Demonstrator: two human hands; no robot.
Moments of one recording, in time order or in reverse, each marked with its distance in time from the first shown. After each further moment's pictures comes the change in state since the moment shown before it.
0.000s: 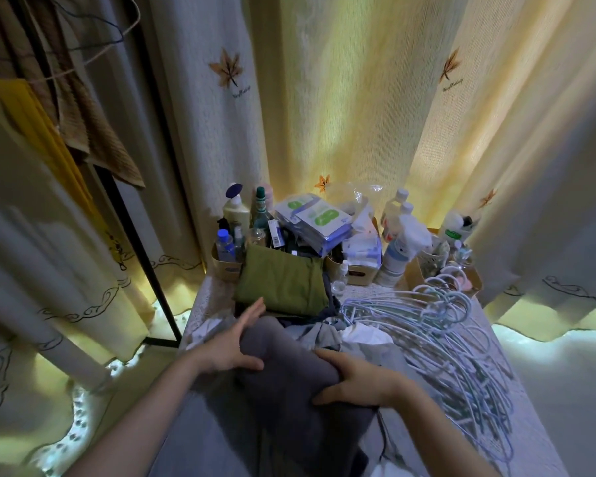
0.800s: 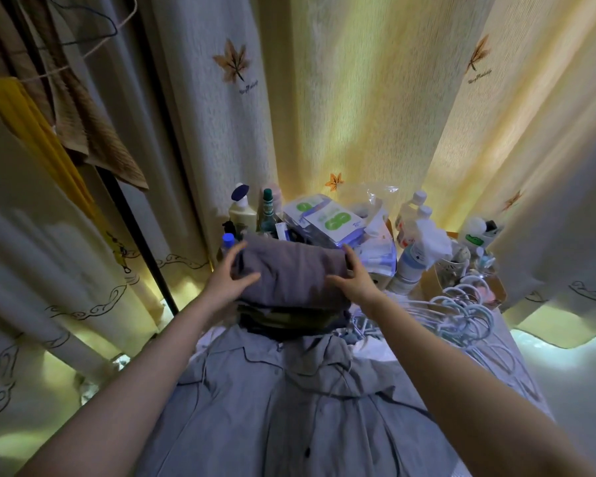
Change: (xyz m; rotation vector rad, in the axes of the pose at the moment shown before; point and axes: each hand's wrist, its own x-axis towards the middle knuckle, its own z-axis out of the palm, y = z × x) left_hand 0.075 0.031 -0.077 -0.144 0.629 -0.038; right_hand 0.141 0.020 -0.104 0.425 0.585 0.030
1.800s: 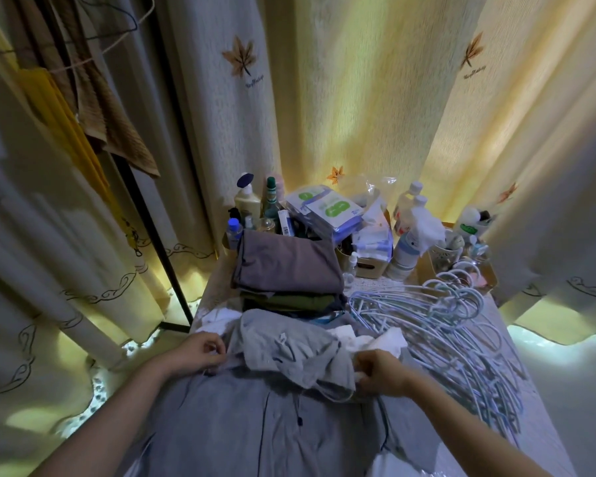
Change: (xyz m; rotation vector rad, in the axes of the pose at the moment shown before) left_hand -0.126 -0.090 -0.029 0.439 -0.444 -0.136; right_hand -0.132 0.120 -0.025 -0.732 -0.422 -0.057
